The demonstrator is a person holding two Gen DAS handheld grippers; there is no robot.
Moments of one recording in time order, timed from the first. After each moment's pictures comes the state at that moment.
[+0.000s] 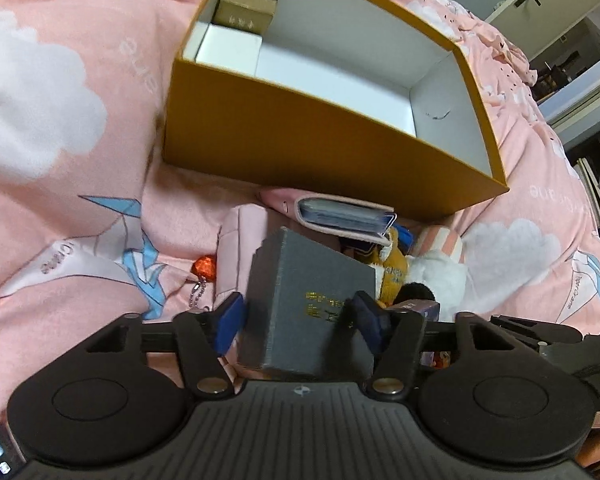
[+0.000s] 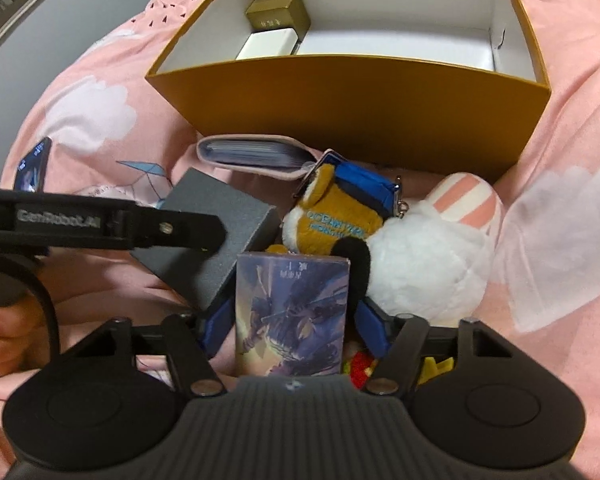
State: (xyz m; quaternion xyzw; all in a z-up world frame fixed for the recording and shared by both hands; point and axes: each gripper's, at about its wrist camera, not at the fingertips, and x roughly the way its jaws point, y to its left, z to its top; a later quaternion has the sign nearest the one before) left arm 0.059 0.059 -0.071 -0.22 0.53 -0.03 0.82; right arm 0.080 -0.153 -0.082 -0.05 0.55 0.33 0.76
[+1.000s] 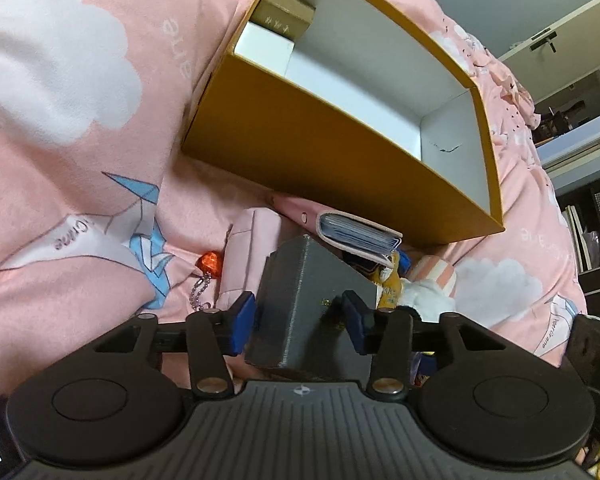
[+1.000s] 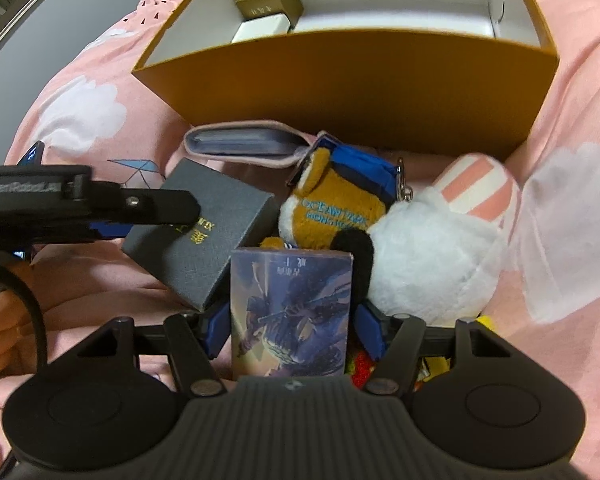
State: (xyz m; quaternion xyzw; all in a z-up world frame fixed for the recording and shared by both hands) left arm 0.056 0.081 -0.082 -0.30 0.51 -0.02 0.80; right arm 0.087 -0.154 -0.098 -0.01 0.58 0.34 0.75
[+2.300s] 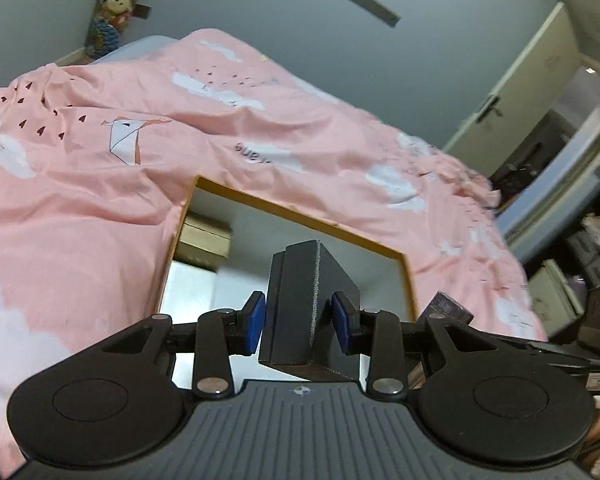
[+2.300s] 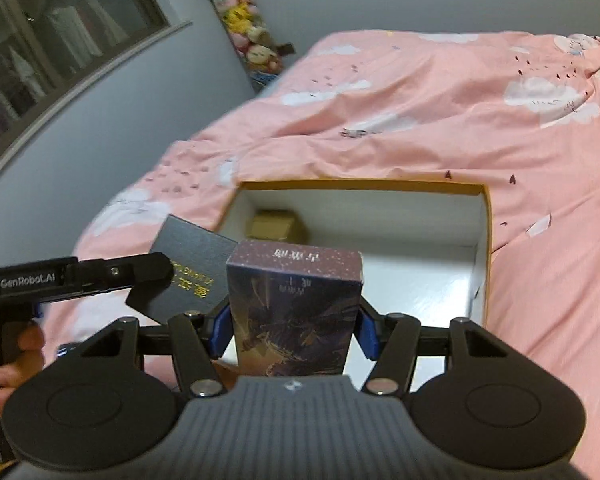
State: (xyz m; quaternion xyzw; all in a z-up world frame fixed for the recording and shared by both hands) left arm 0.150 0.092 0.025 -0.25 0.36 -0.02 0.90; right arm 0.219 -0.144 0.030 0.02 0.43 0.36 0.83
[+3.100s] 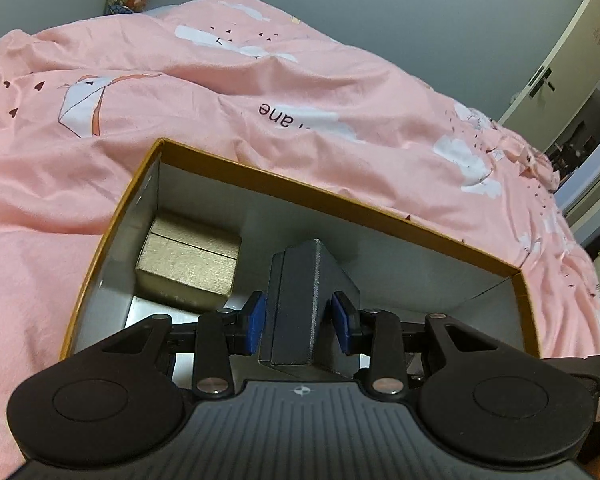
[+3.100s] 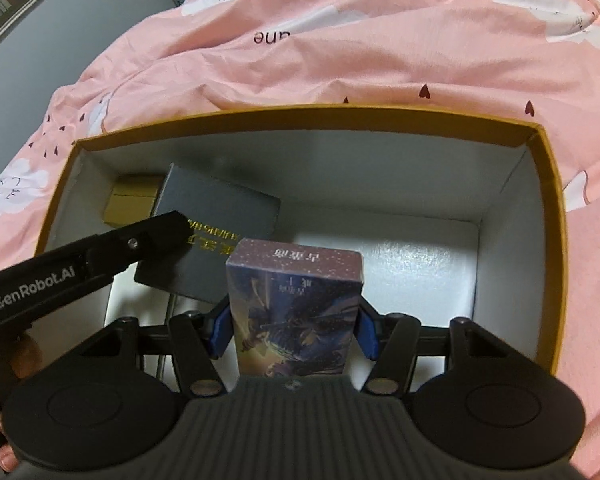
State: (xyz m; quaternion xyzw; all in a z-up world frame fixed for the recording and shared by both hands) left arm 0.266 0.082 -0.070 -0.22 0.40 0.03 0.89; right arm 0.335 -0.085 -0.082 -0.02 0.55 0.28 0.79
